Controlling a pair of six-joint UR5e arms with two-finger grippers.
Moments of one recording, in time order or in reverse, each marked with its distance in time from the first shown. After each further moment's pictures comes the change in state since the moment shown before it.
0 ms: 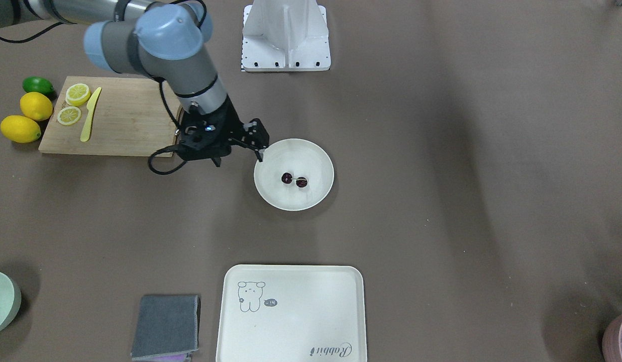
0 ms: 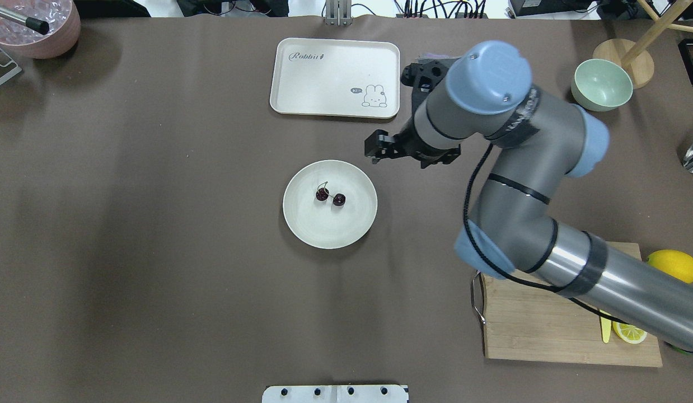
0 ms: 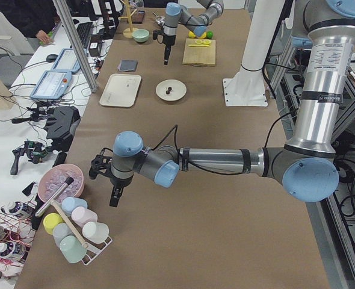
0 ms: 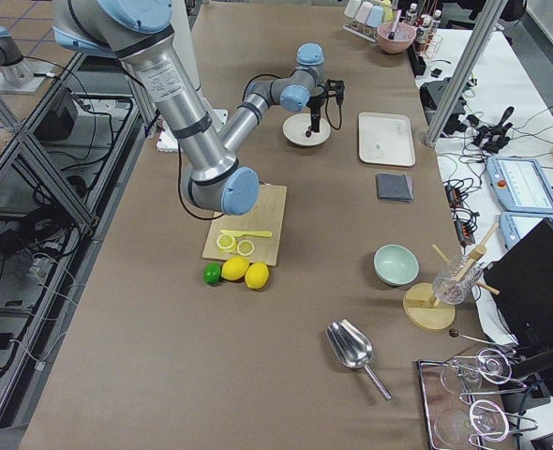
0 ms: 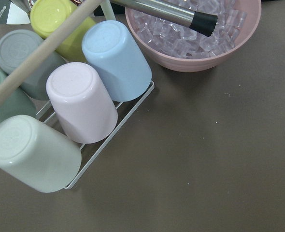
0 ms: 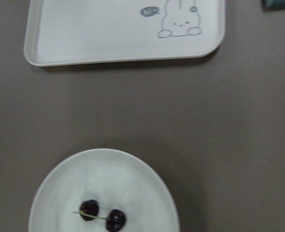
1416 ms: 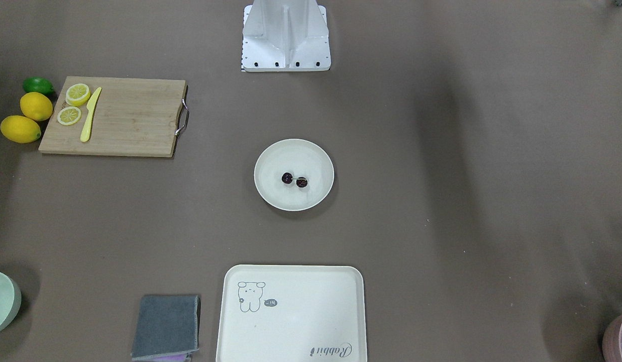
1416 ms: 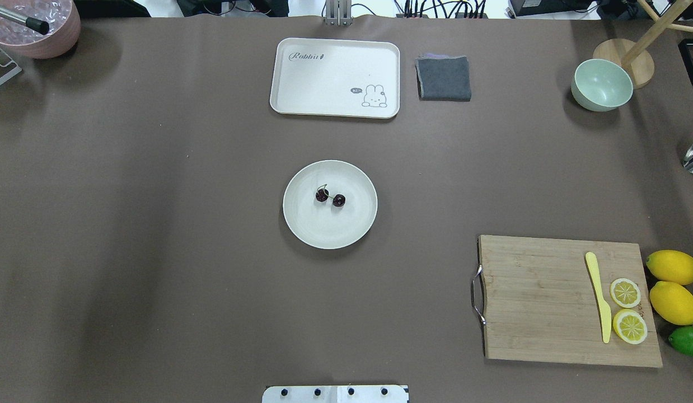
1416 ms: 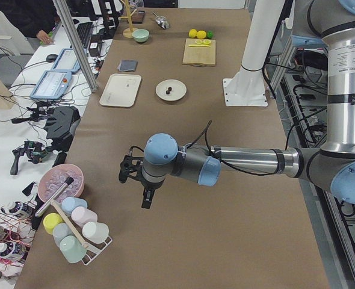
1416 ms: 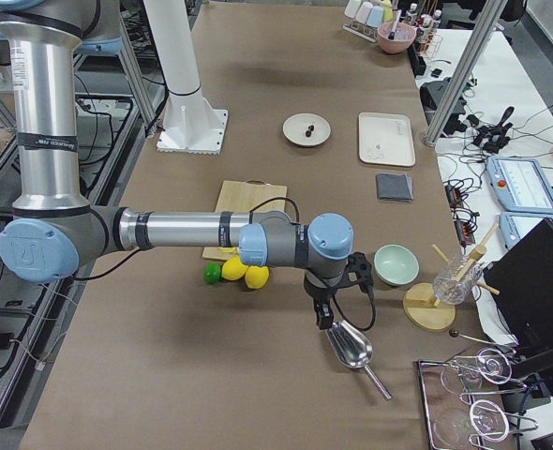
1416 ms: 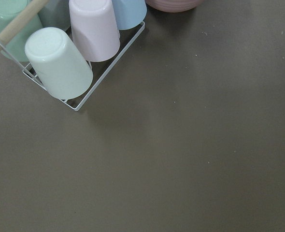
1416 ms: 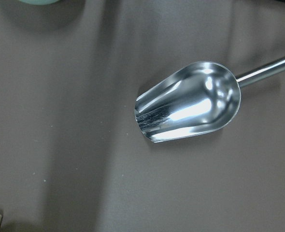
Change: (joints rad) left arm -0.086 0.211 -0.282 0.221 -0.168 0.104; right arm 0.879 -0.567 -0.208 -0.101 0.328 -1.330
